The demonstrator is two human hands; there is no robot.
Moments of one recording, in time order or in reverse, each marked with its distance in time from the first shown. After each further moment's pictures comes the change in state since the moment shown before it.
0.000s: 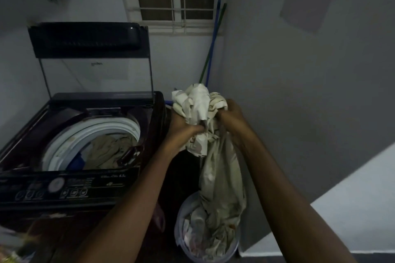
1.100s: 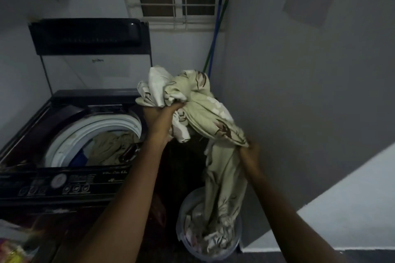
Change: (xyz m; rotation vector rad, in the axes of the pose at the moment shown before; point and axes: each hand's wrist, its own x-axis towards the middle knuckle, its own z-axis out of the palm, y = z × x) left_hand -0.002 0.032 -0.031 -0.315 0.333 -0.062; right_hand -0.034 0.118 -0.031 -0.036 0.306 0.039
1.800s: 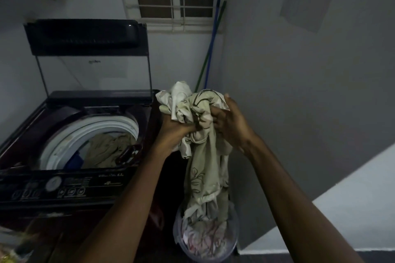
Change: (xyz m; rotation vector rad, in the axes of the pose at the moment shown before) left_hand -0.025 -0.021 0.010 0.111 -0.297 0.040; right_hand 0.011 -0.116 0.017 0.340 -0.815 0.215
